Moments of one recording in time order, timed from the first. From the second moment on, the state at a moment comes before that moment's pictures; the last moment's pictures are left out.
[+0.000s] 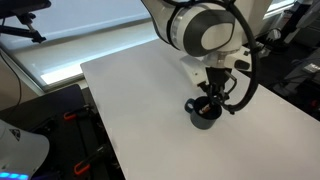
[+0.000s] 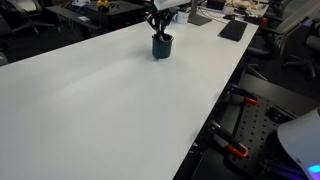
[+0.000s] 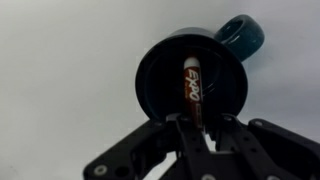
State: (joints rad) arm -0.02 0.50 -0.27 -2.01 -0.12 2.59 0.27
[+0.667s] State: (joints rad) arm 0.10 0.46 -0.30 -1.96 -0.33 2.47 0.50
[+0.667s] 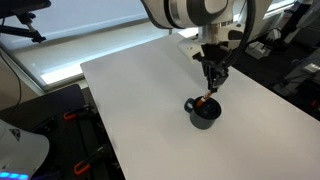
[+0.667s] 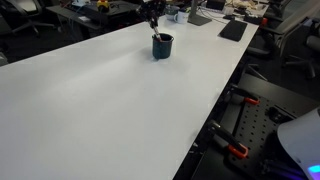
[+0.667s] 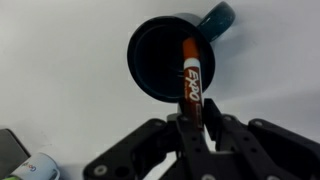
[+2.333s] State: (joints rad) arm 0.03 0.53 -0.05 -1.86 -0.09 2.11 0.14
